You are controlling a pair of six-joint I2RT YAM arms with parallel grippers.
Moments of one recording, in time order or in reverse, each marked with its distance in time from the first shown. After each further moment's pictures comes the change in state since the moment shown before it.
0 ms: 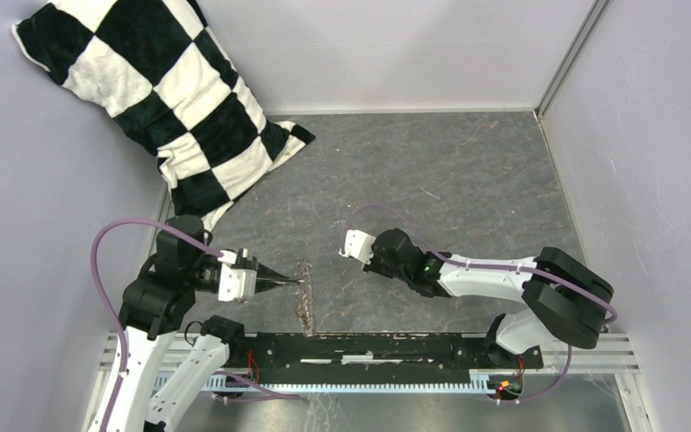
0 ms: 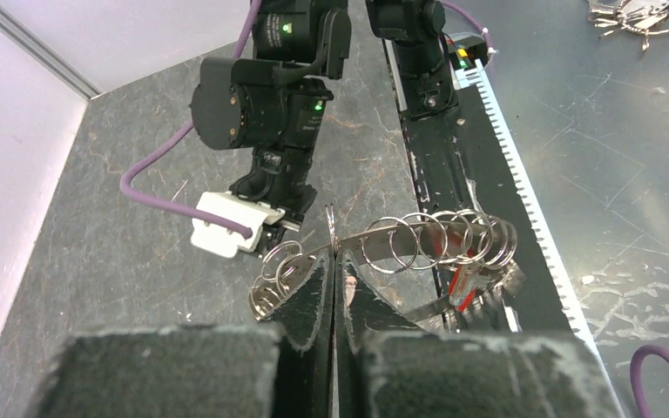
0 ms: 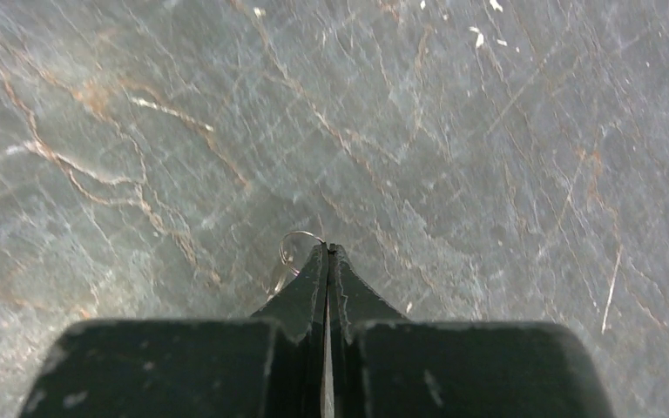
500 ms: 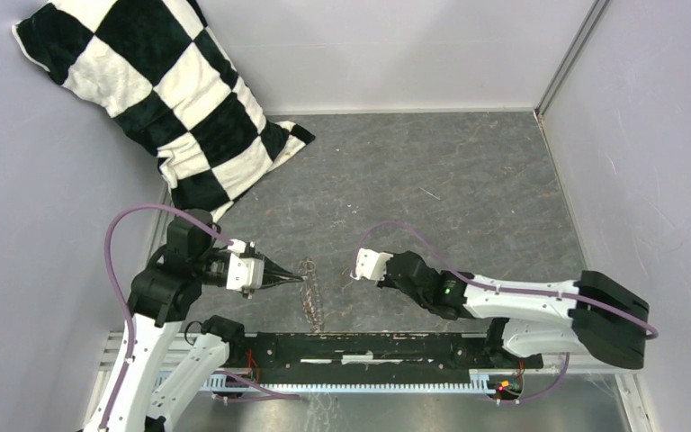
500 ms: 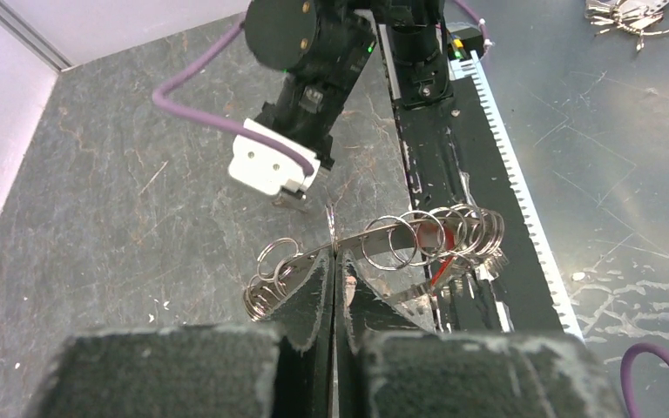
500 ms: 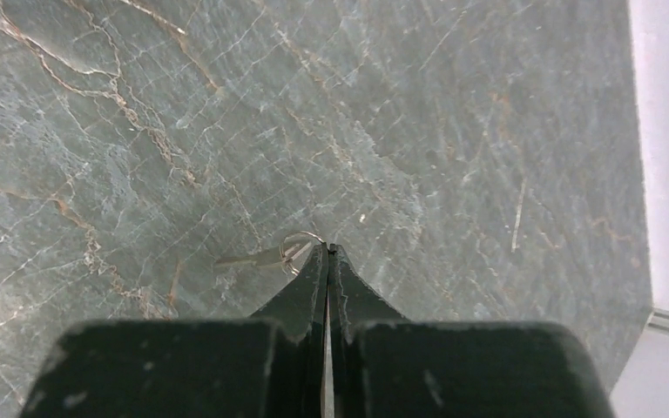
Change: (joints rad) left arm 0.000 0.056 -0.025 0.002 -0.011 0.000; right arm 0.148 -0.260 -0.113 -0.102 0.253 -0.050
